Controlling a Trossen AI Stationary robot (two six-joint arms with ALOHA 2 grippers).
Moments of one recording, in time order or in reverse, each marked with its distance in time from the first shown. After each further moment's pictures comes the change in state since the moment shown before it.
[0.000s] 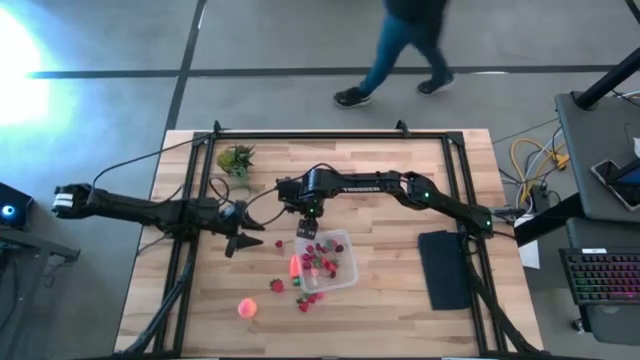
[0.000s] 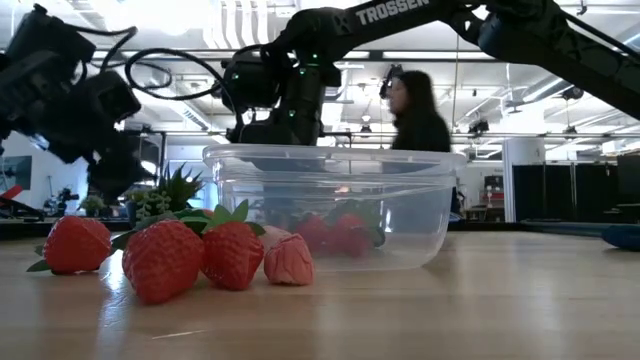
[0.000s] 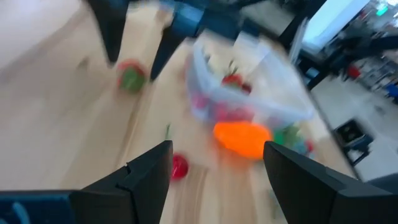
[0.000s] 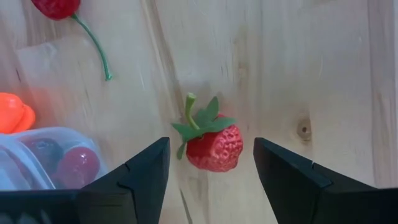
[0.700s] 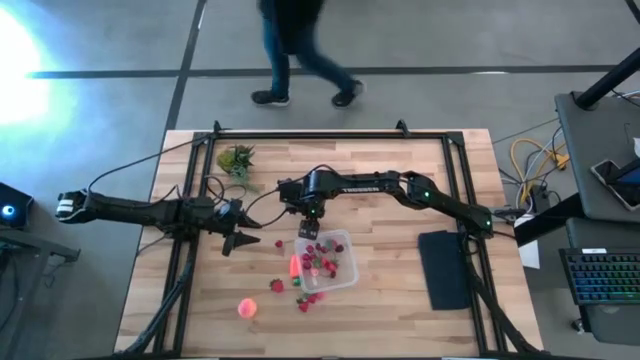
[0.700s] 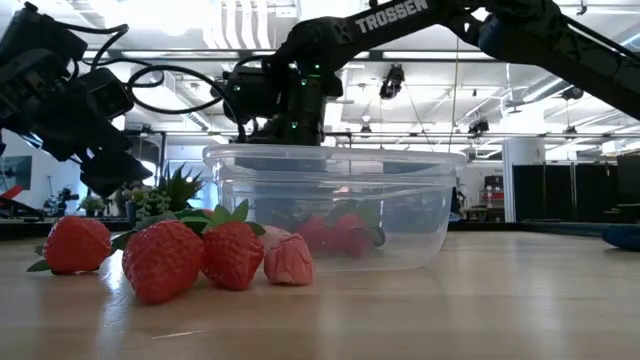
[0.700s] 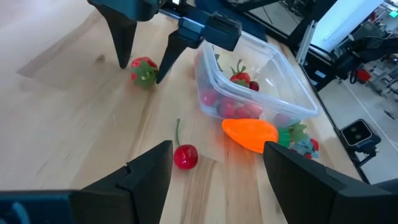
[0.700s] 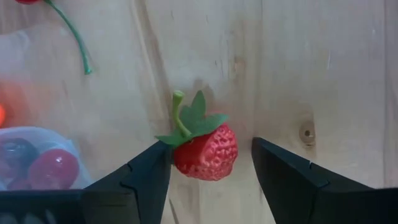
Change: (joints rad) left arm -0.001 -0.179 0.003 -0.190 -0.032 -0.006; right arm -0.004 -0.002 -0.055 0.044 0.000 -0.022
